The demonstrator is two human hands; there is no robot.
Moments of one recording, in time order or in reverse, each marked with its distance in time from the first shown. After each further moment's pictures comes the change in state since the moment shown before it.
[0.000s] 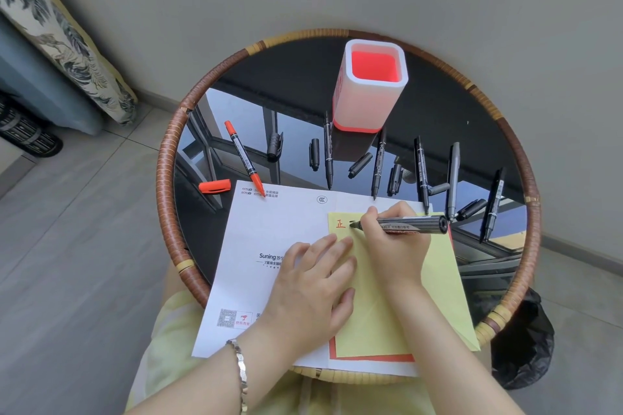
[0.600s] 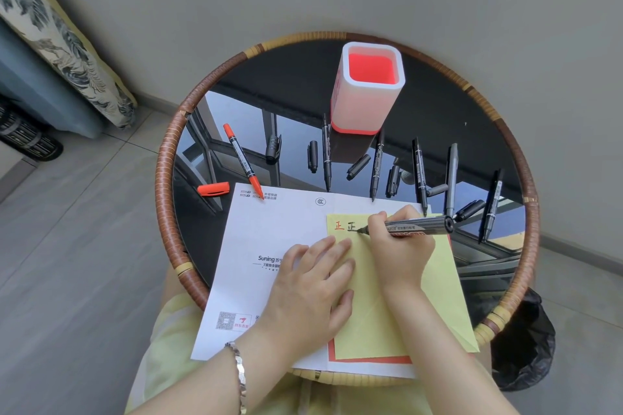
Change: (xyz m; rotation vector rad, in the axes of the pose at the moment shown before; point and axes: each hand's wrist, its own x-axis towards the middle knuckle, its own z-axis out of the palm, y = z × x) left_hand 0.000 0.001 -0.002 0.004 -0.047 -0.018; right_hand 0.001 0.002 -0.002 -0.063 0.088 -0.017
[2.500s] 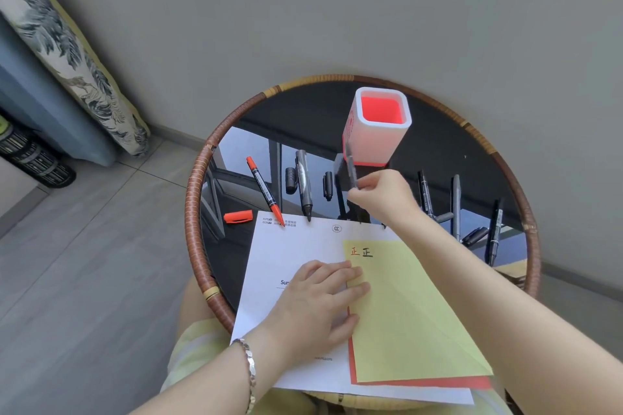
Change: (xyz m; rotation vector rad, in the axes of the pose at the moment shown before) left_hand 0.004 -0.033 -0.012 -0.105 -0.116 0.173; right_hand 0.068 -0.076 0.035 -0.395 -0.632 0.079
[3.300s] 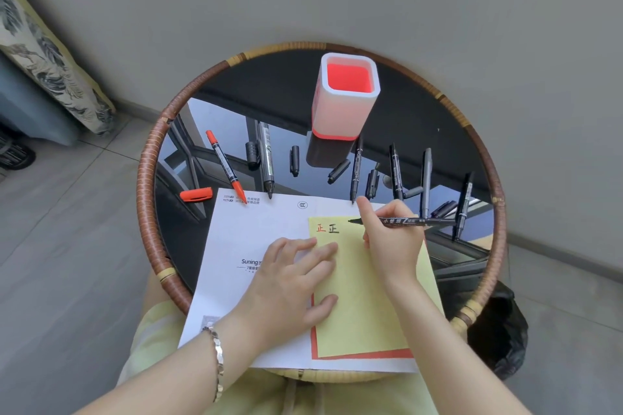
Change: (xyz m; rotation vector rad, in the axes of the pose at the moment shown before) left_hand 0.006 0.013 0.015 0.125 0.115 -0.032; right_hand -0.061 0.078 0.015 0.530 0.478 0.026
